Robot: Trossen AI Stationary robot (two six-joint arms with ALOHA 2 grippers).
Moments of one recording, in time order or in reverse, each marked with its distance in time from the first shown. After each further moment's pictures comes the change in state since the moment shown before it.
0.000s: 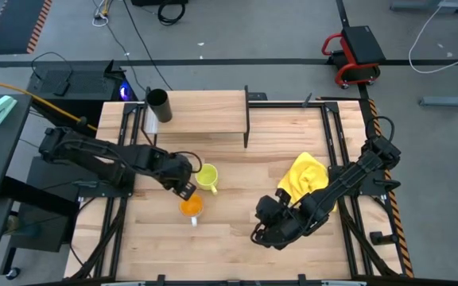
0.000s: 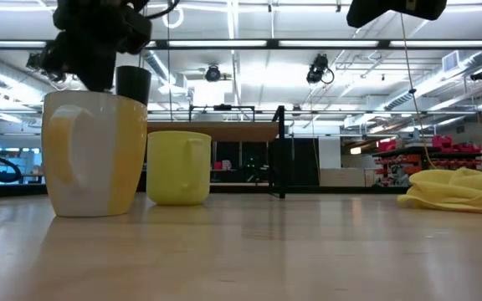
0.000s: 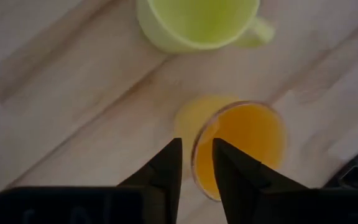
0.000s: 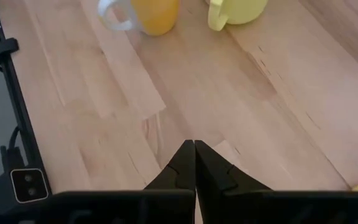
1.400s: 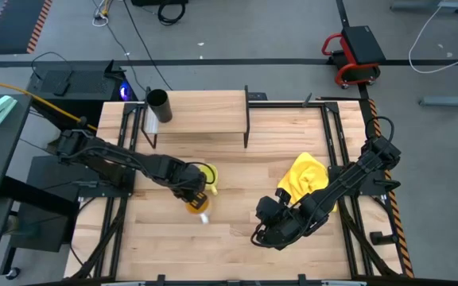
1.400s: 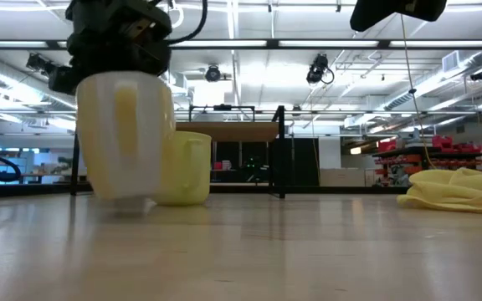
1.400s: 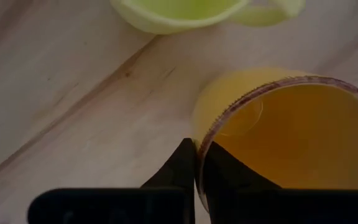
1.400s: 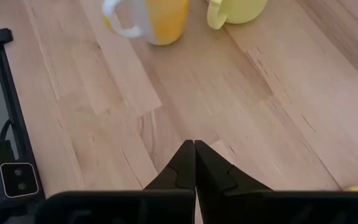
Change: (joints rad) left arm -0.022 0.205 0.016 0.103 0.048 -0.022; right arm 0.000 0.002 -0.005 -0.008 0.001 -0.029
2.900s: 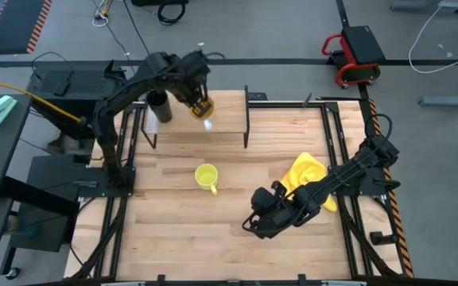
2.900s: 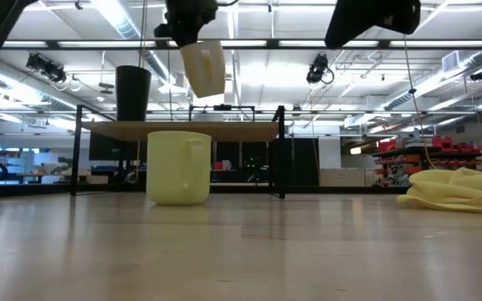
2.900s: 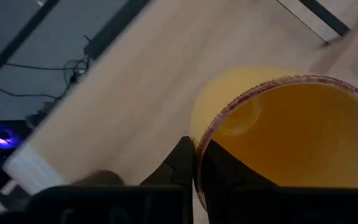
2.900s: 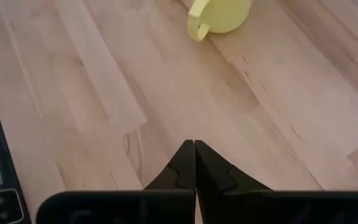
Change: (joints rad) left arm 0.693 0.339 1.188 -0.737 -0.238 0.912; right arm -0.083 0.000 0.000 0.010 -0.027 -0.022
